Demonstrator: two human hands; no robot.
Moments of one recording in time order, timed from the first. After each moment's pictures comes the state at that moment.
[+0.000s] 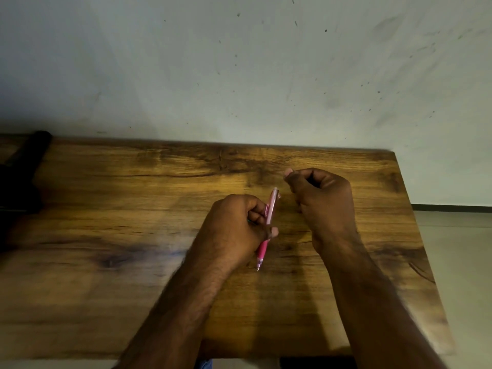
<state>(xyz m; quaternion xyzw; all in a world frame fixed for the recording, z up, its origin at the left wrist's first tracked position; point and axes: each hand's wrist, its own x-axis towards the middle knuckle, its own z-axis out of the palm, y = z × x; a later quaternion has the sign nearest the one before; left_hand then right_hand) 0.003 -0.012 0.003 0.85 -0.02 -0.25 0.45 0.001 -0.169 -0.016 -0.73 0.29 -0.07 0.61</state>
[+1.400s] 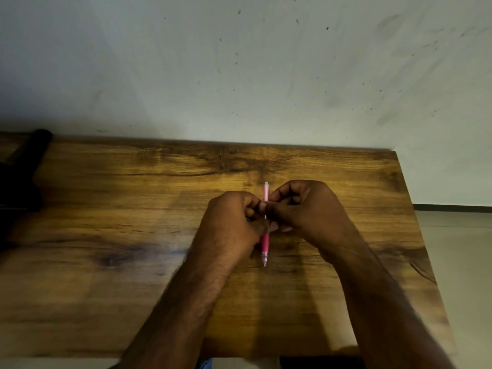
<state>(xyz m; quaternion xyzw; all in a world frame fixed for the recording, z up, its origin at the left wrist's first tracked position) 0.006 -0.014 -0.003 0.85 0.02 -0.24 0.47 -0.007 -0.172 -0.007 -0.80 0.18 0.13 0.55</state>
